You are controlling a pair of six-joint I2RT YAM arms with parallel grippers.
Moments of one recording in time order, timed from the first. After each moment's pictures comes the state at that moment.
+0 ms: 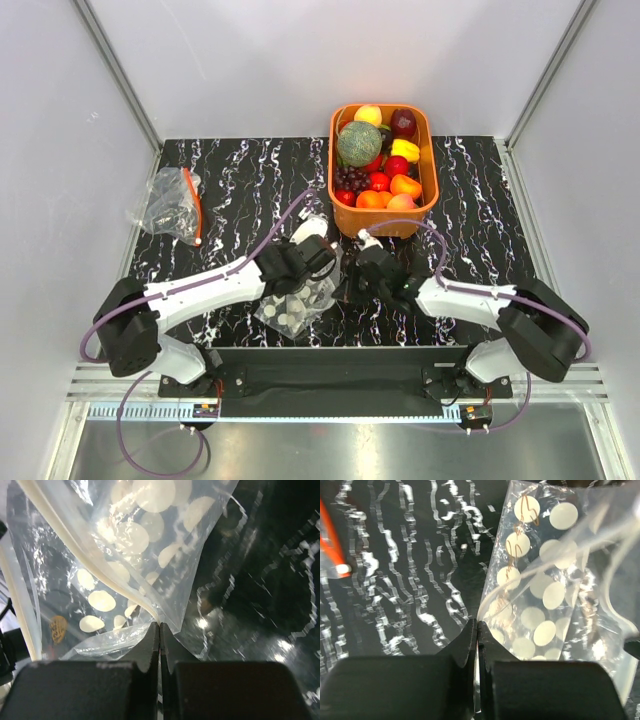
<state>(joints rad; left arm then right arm) -0.99 1.43 1.05 -0.70 -0.67 -0.41 0.86 1.42 0.64 0.09 -0.07 0.87</state>
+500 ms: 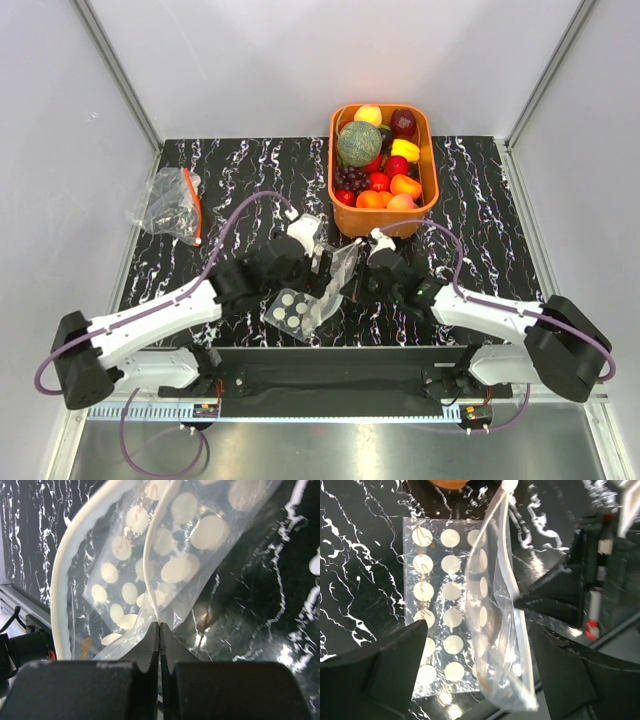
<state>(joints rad) -0.99 1.15 0.90 -0.43 -0.26 -0.40 0.86 1.27 0.58 0.05 0.01 0.87</state>
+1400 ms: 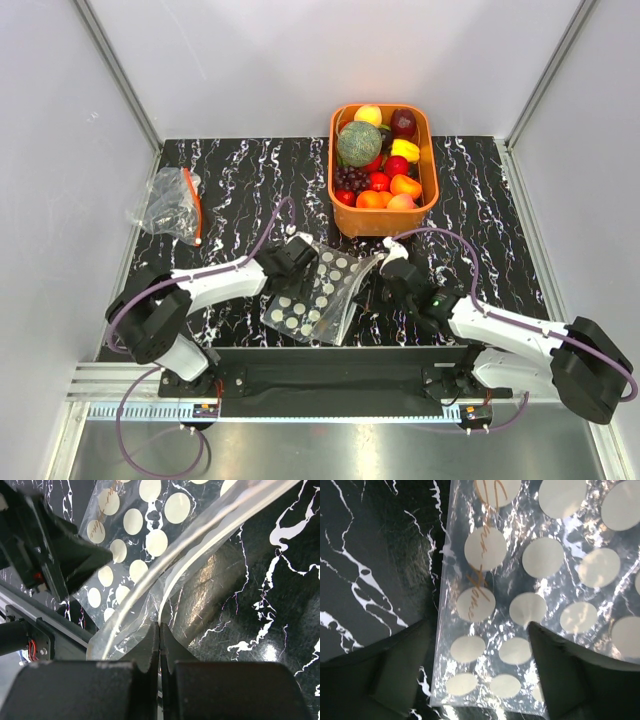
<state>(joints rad) -0.82 1.52 0.82 -0.46 -0.25 -0.49 0.86 1.10 0.48 -0.05 0.04 0.83</state>
